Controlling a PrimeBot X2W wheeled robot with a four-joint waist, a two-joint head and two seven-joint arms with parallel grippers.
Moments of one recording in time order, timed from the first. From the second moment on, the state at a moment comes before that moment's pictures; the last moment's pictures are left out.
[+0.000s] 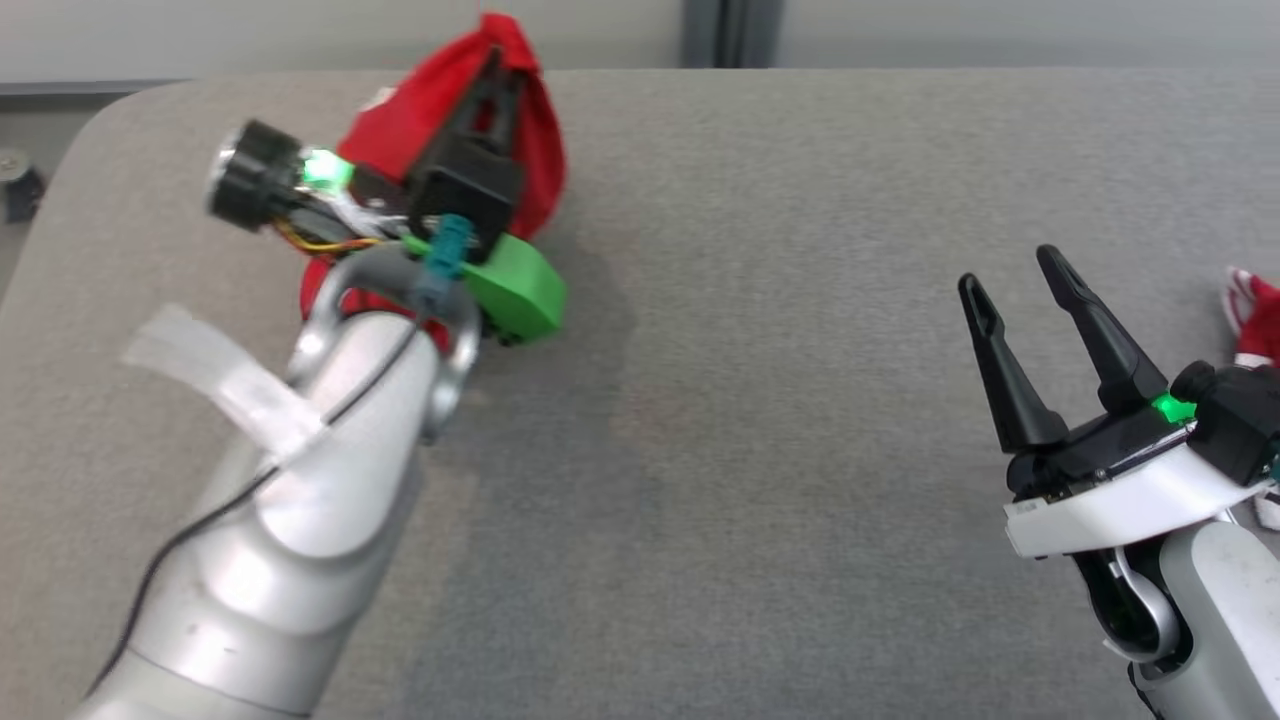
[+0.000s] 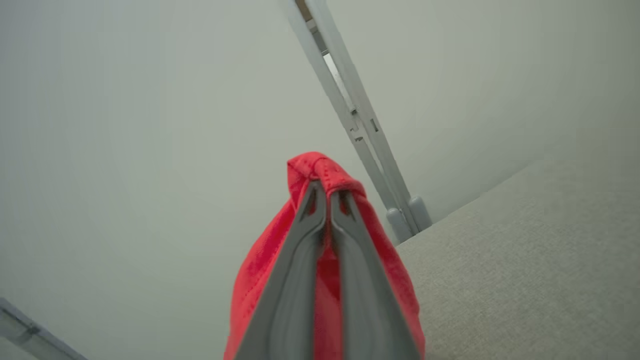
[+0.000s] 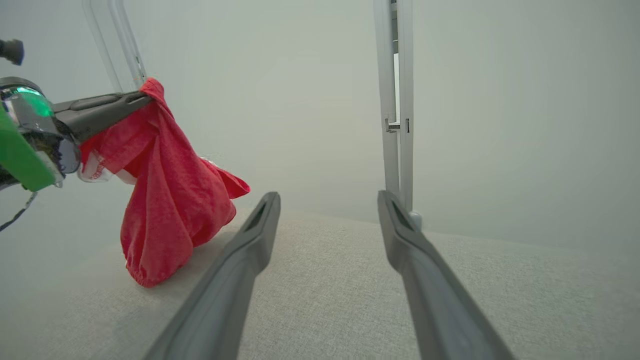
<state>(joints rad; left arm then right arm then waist) -0.80 0.17 -0.52 0.36 -0.02 0.05 -0.04 -0.21 -0.38 0.25 -0.06 0.48 0.13 -0.25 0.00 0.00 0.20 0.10</state>
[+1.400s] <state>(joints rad) -0.77 0.10 -1.02 0.51 -0.55 0.37 -0.26 -0.18 -0.31 0.23 0.04 0.46 0.13 -0.26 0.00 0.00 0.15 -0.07</state>
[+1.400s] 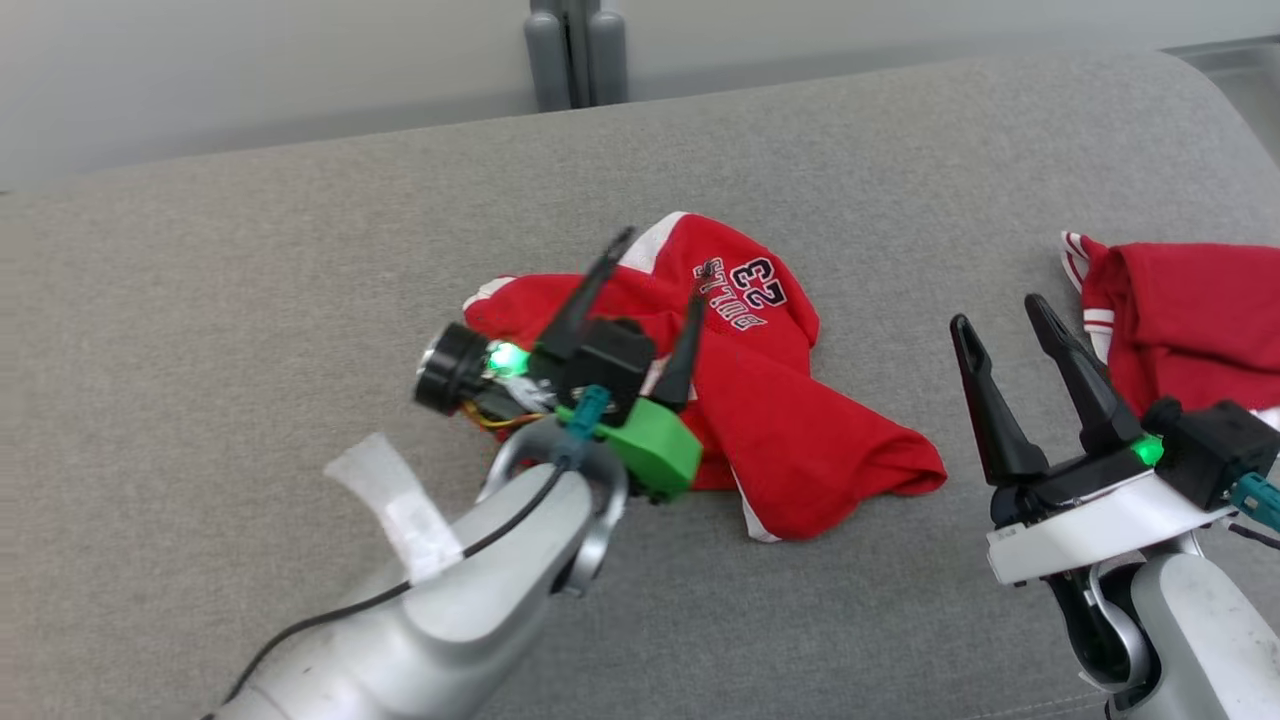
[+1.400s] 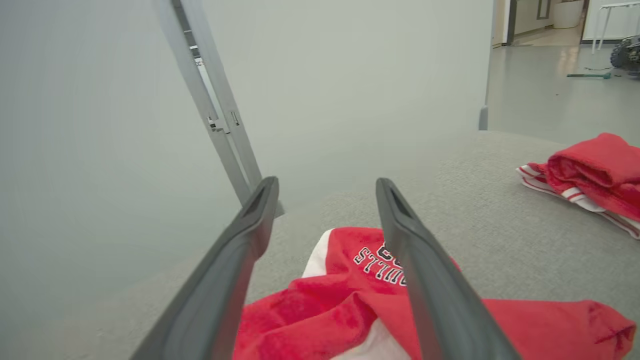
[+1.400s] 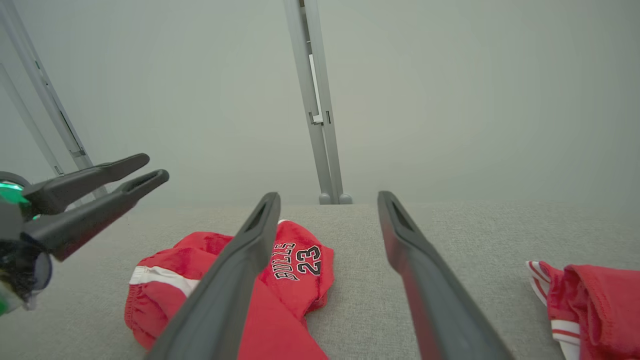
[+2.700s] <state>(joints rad) -0.11 0.05 -0.31 0.14 -0.18 0.11 -0.26 -0.05 -0.30 0.44 0.23 0.27 0.13 -0.26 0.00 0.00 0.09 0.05</state>
